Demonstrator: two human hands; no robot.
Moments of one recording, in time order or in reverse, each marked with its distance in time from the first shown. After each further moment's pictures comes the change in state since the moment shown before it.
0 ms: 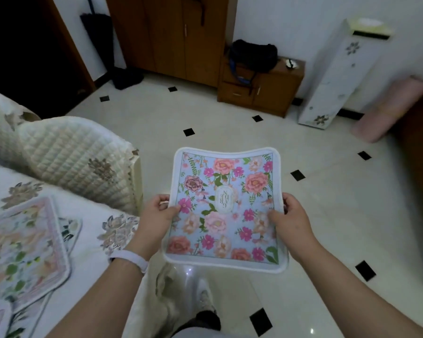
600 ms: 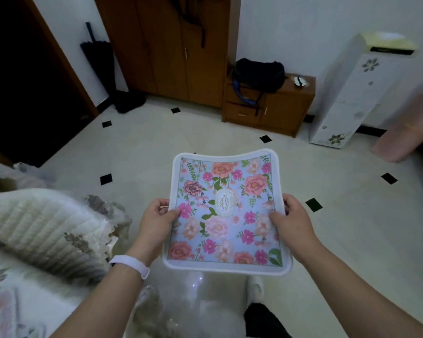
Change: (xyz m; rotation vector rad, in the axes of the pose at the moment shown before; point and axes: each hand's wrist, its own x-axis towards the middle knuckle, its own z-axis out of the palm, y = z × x) left_hand 0.191 0.124 0.070 0.019 0.053 0.010; right_hand 0.229 -0.097 0.016 0.003 -0.015 -0.057
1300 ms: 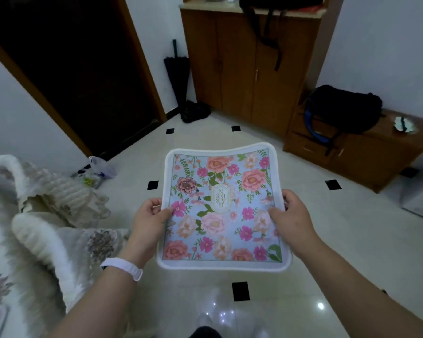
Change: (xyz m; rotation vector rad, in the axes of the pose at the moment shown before) left_hand 0.157 0.131 0.061 -0.148 0.419 0.073; right_hand 0.299 -0.132 0.044 -0.037 -0.367 -0.188
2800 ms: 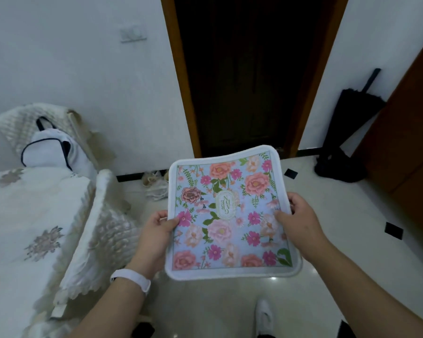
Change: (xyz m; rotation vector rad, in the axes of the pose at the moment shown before) left_hand 0.492 0.138 -0.239 -0.419 0.592 -0.137; right_hand 0.478 -0.273 0.531 -0.184 -0.680 -0.238
